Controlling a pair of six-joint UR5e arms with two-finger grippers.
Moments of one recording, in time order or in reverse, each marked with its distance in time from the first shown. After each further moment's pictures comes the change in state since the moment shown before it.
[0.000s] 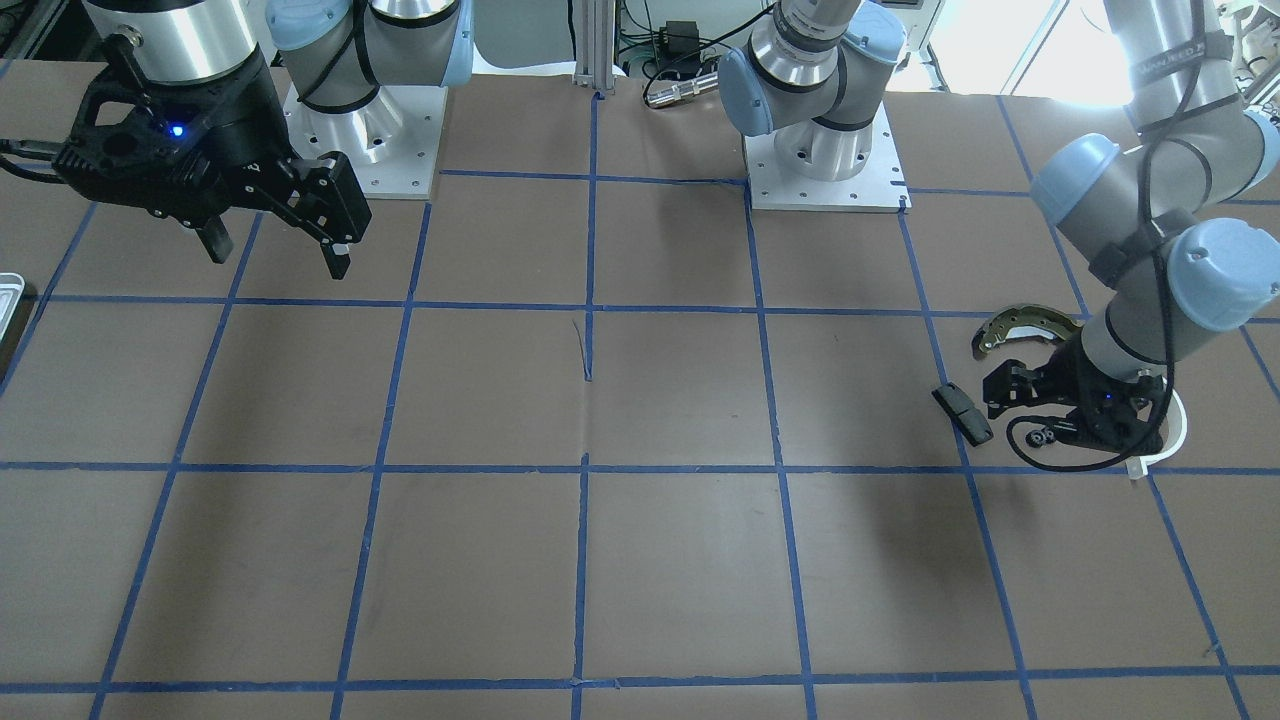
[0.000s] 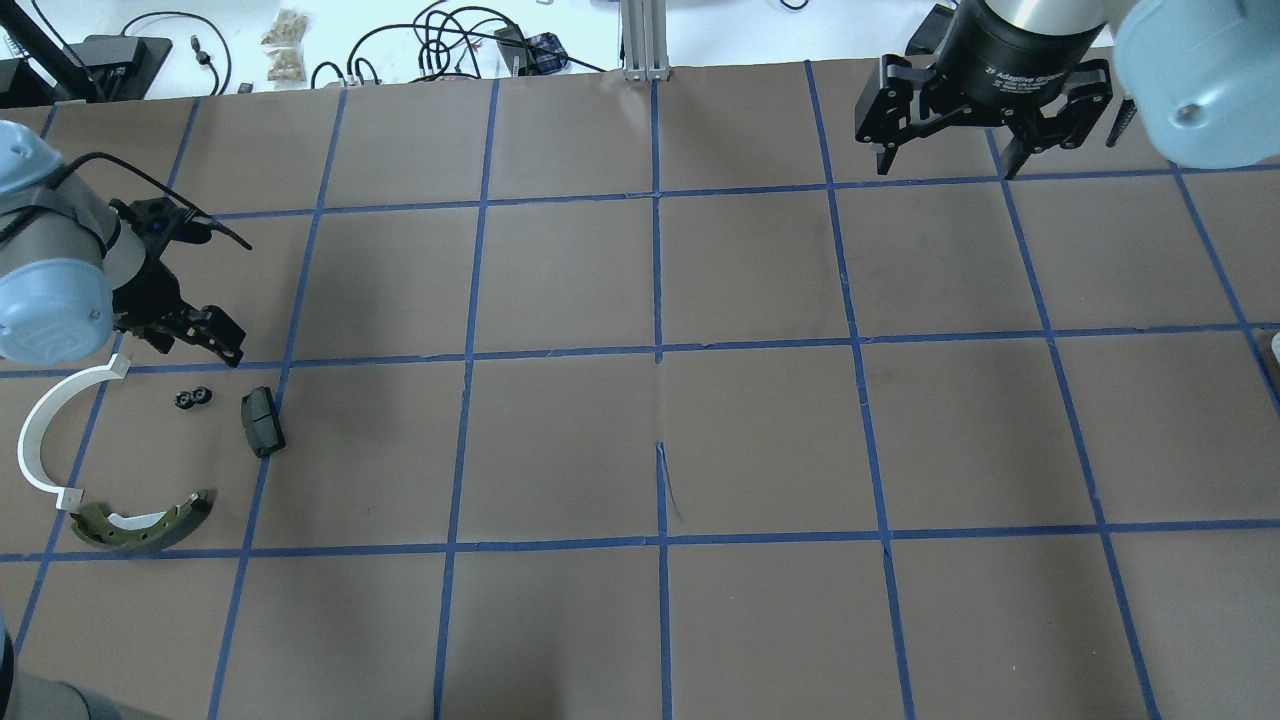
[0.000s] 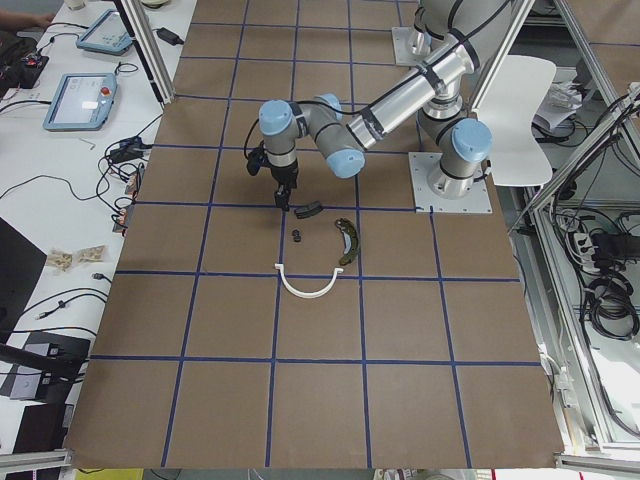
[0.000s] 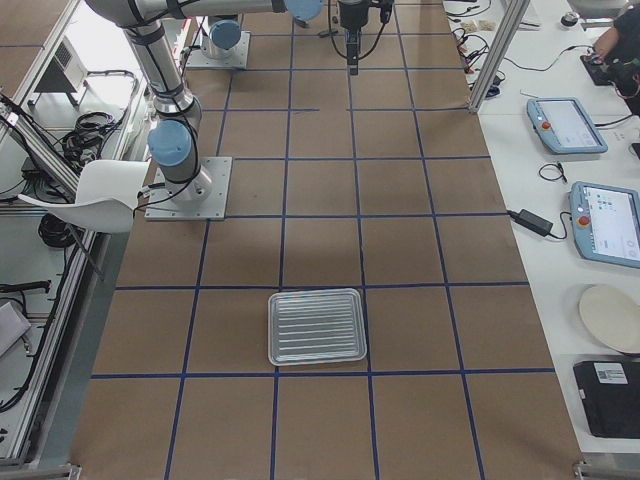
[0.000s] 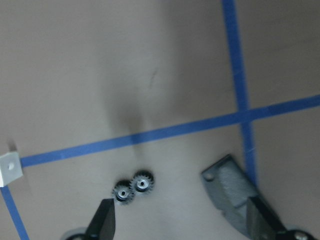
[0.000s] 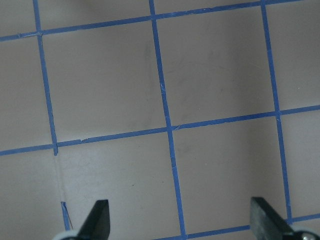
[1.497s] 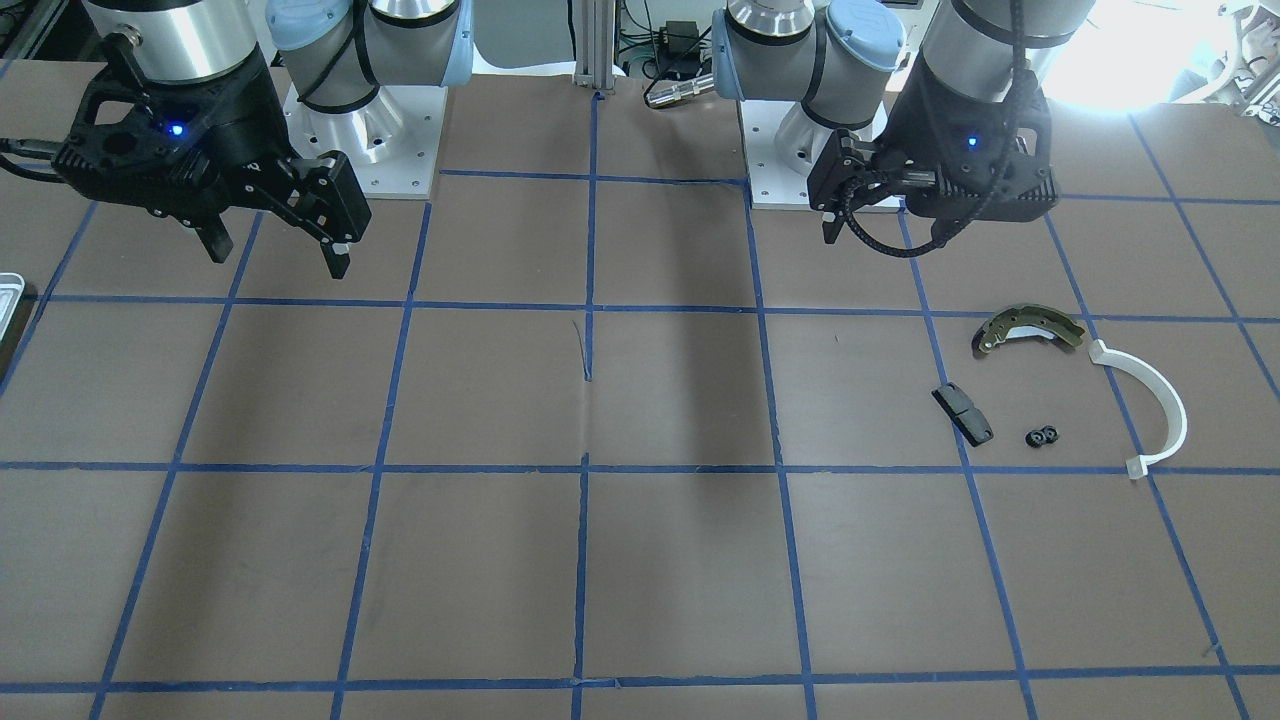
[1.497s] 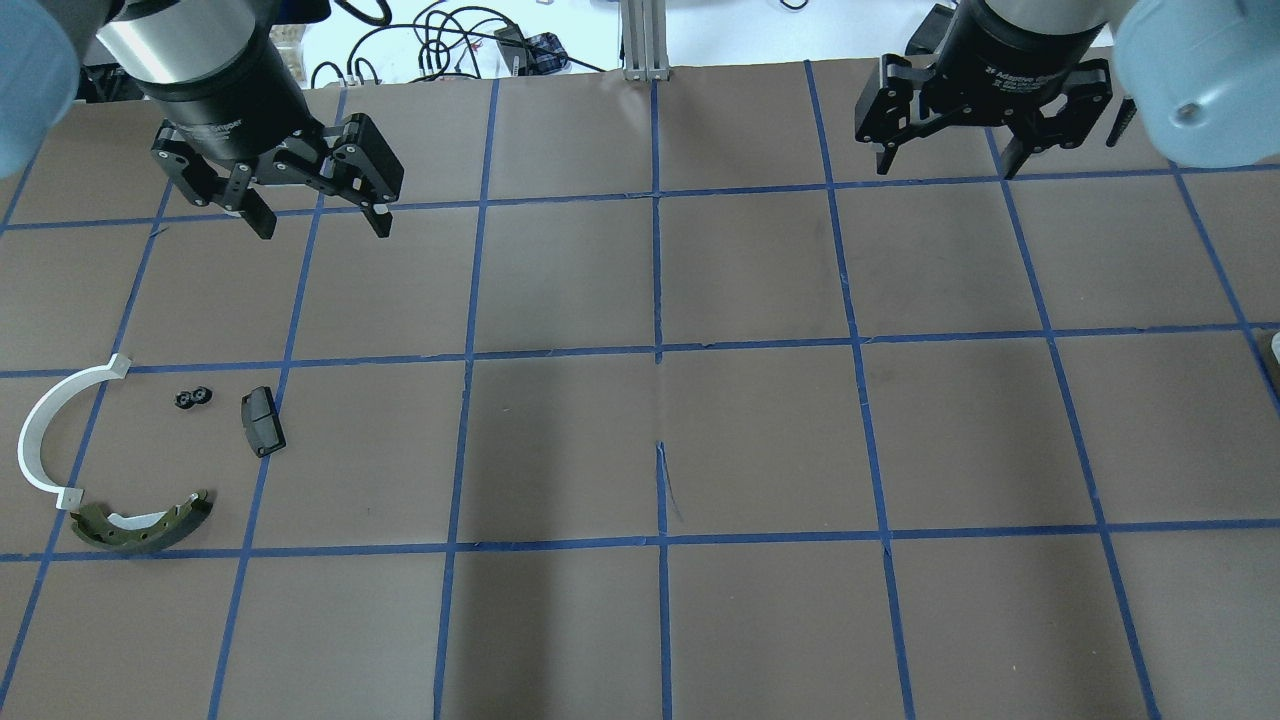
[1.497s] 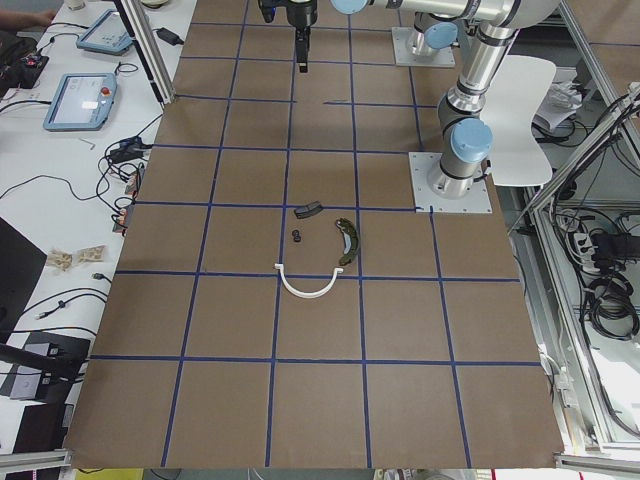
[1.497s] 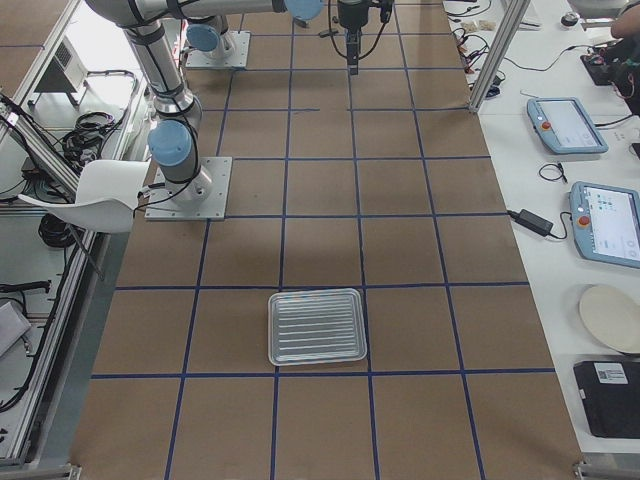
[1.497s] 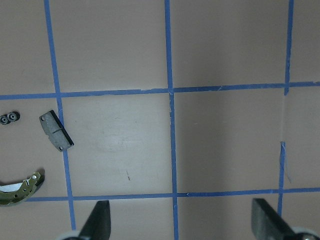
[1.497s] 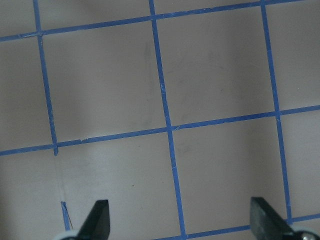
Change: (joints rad) left arm -0.384 0.232 0.371 -0.621 -0.085 -0.546; right arm 0.000 0.000 0.000 0.000 0.000 0.000
